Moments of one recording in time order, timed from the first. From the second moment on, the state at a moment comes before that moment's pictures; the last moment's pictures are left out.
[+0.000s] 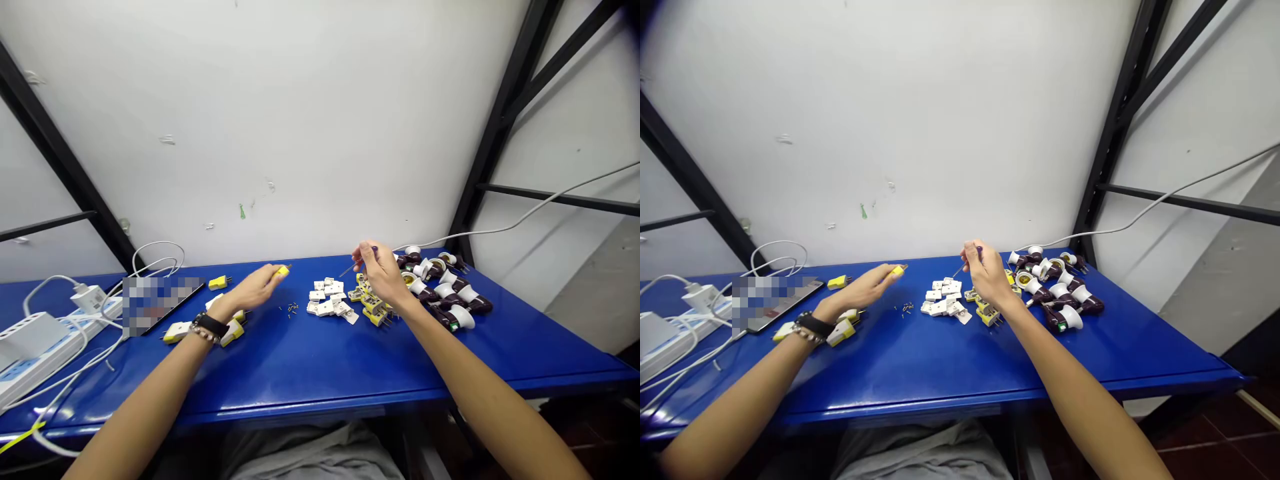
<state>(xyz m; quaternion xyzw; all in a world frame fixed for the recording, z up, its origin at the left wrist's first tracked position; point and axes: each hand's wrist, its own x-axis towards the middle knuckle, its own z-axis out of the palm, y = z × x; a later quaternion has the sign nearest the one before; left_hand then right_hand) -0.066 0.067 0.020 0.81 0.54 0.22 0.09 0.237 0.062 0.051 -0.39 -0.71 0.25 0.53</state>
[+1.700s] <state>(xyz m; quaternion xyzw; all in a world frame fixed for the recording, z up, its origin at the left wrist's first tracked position) 0.024 -0.002 -0.025 0.81 0.37 0.37 0.26 0.211 0.029 0.048 -0.24 -0.77 0.43 0.39</state>
